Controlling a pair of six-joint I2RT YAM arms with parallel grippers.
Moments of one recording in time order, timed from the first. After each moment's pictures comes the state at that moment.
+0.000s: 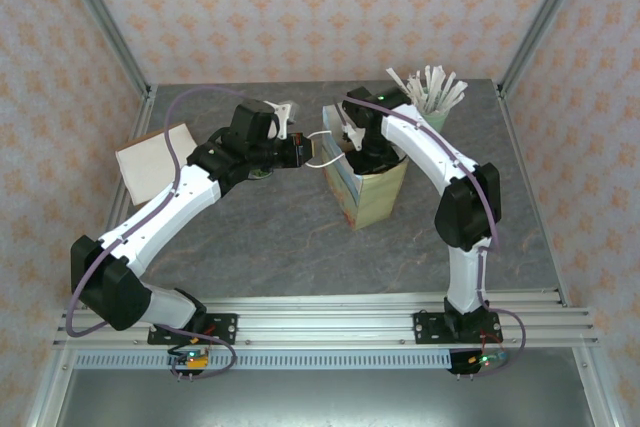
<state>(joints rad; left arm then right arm) -0.50 1.40 1.28 -0.49 0.30 -0.56 0.52 1.99 1.91 -1.47 -0.07 0.06</state>
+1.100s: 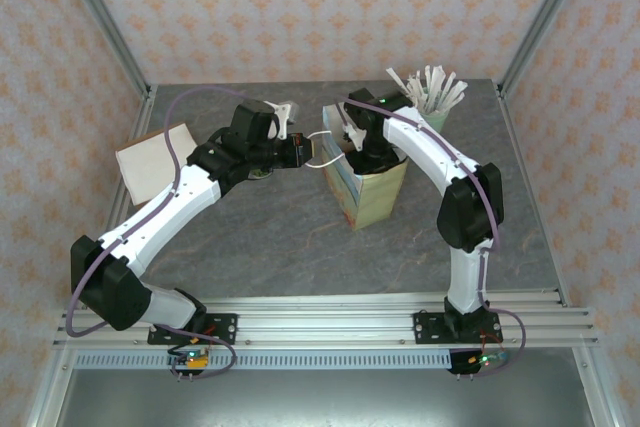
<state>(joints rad) -0.50 1.40 1.28 -0.49 0.30 -0.56 0.52 1.97 1.85 -1.40 -0.07 0.06</state>
